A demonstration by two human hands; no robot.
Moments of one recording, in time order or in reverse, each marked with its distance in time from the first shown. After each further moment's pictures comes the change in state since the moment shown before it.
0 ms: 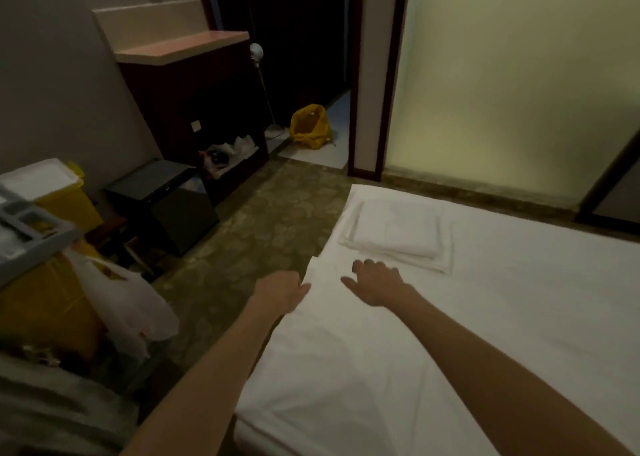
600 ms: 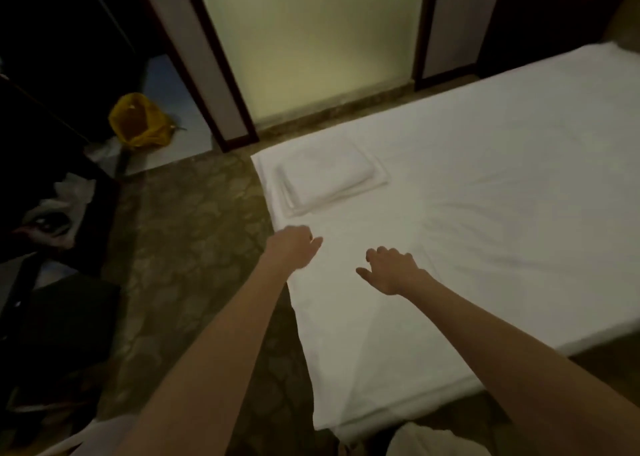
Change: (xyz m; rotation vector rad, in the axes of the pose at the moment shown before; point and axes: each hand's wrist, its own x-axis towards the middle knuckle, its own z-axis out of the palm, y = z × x) left_hand 0.148 -0.045 -0.049 0.256 -0.108 0.690; right_hand 0.039 -0.092 0.067 0.272 -0.073 0.605
